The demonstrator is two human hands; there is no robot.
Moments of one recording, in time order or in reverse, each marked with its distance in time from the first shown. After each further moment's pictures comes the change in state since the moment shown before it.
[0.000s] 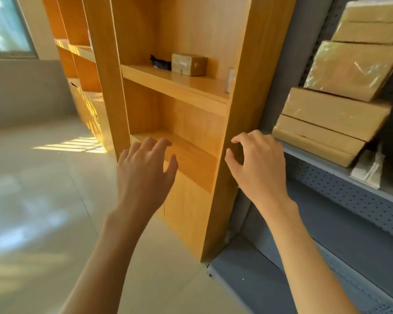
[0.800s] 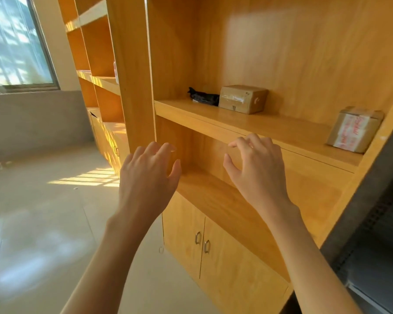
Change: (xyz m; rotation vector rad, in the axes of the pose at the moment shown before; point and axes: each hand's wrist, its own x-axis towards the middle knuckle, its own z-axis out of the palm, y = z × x) left_hand 0.269 -0.257 0.090 0.060 0.030 0.036; right_hand 0.251 -0.147 0.261 0.059 0.039 -0.048
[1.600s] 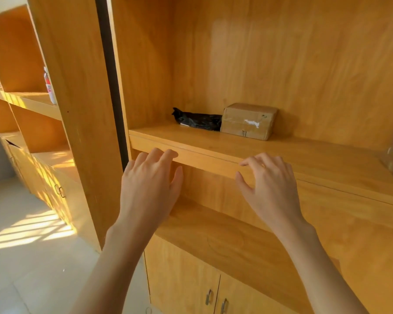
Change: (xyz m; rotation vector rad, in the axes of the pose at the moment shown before) left_hand 0.226 -0.174 0.144 -0.215 0.012 0.274; right_hand 0.150 -0.035 0.193 -0.298 0.059 0.188
